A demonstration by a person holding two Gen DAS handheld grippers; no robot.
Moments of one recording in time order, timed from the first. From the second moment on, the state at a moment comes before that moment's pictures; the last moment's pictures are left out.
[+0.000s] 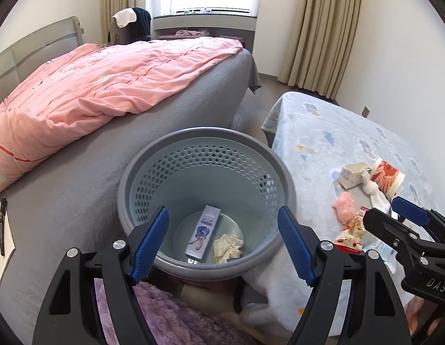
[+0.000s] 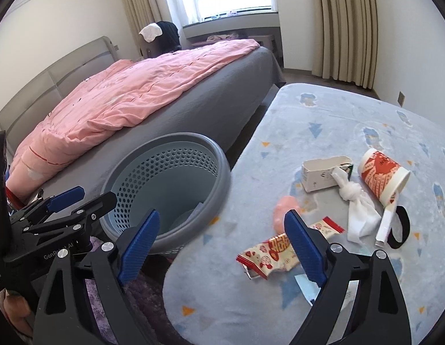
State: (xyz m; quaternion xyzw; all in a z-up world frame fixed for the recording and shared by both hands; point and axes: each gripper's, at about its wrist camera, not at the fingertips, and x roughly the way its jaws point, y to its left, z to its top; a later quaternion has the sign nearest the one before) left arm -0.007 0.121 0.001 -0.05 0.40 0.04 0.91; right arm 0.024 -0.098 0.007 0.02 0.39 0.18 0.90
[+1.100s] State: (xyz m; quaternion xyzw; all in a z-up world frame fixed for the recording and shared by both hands) left arm -0.017 0.038 -0.007 -0.01 0.42 -0.03 0.91; right arm -0.027 -0.232 -0.012 0.06 0.41 0.06 0.91
